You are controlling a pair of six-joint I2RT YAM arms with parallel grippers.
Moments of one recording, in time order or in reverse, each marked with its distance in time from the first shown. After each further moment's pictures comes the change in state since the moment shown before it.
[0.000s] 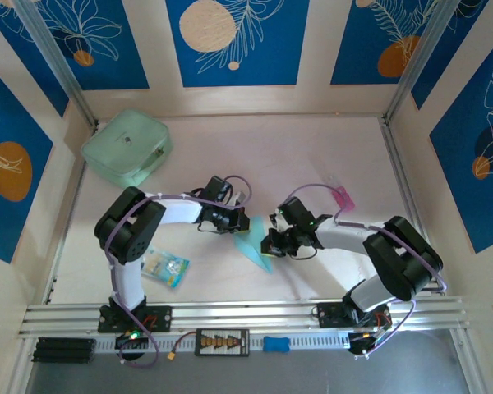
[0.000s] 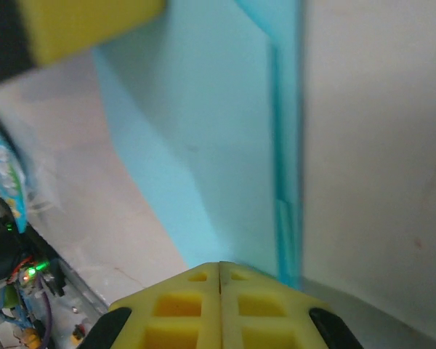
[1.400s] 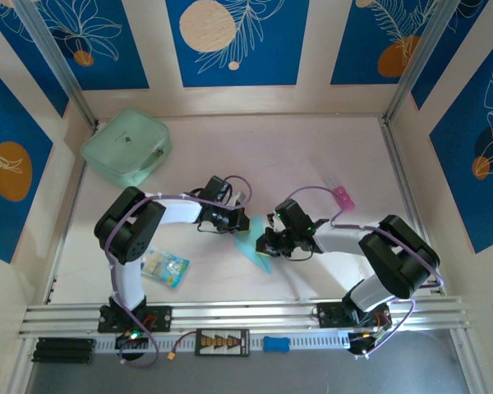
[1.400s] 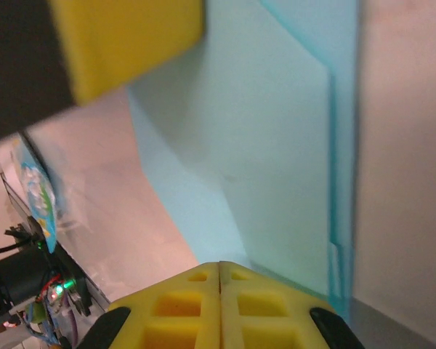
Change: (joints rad) left arm 0.004 0.000 -0.003 0.004 0.008 0.020; right arm 0.035 0.030 -0.035 0.171 0.018 0.127
